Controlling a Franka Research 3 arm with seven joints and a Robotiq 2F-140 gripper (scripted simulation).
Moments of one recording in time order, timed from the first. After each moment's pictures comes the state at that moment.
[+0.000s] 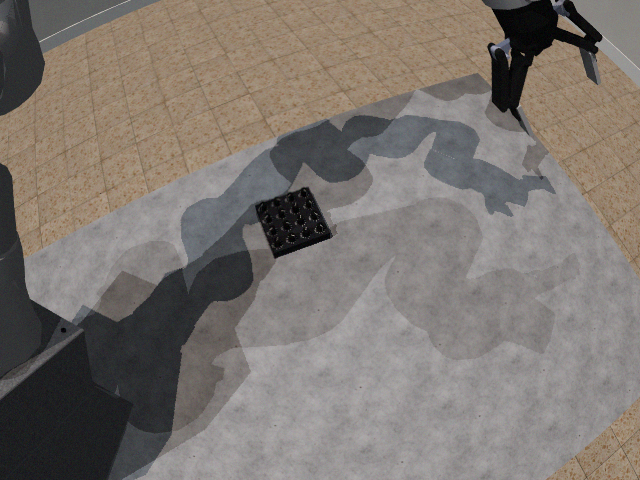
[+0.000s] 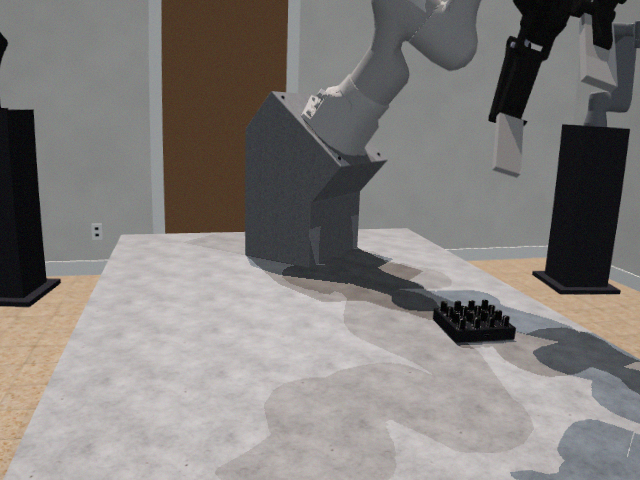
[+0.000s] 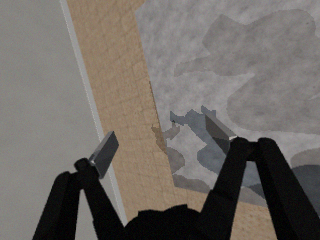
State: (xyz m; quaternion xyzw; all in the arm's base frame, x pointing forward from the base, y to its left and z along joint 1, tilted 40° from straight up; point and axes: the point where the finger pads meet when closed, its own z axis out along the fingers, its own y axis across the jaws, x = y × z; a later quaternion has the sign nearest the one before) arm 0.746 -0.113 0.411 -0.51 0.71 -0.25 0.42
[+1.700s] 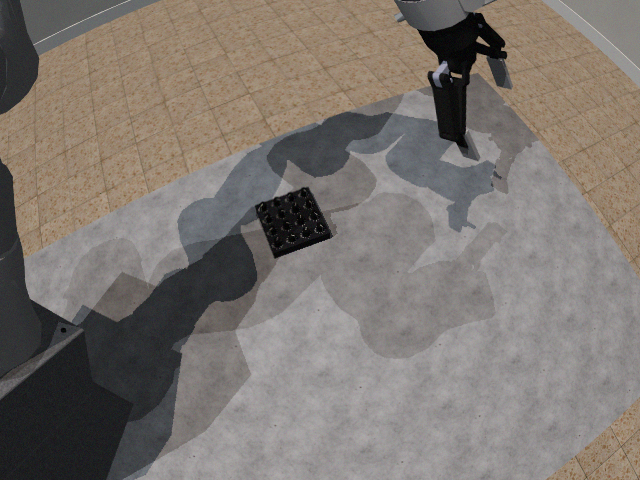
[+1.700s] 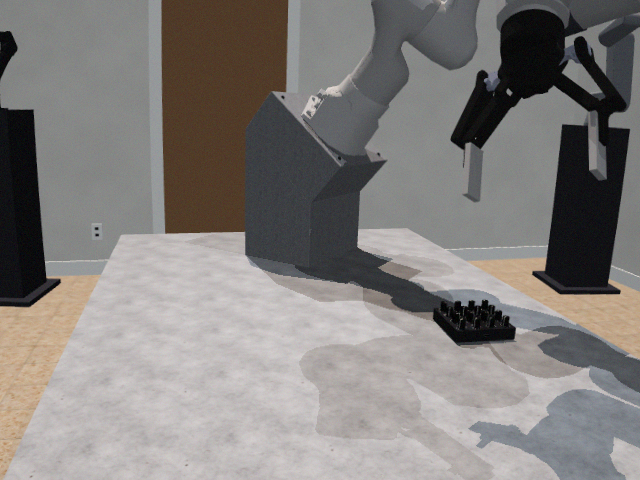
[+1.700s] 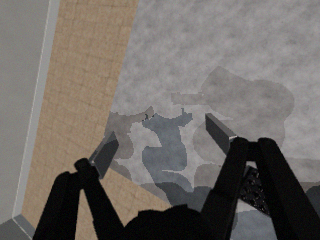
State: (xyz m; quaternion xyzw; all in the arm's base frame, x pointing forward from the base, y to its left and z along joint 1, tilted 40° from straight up) arm 0.680 -0.032 0.348 -0.72 0.51 -0.31 0.35
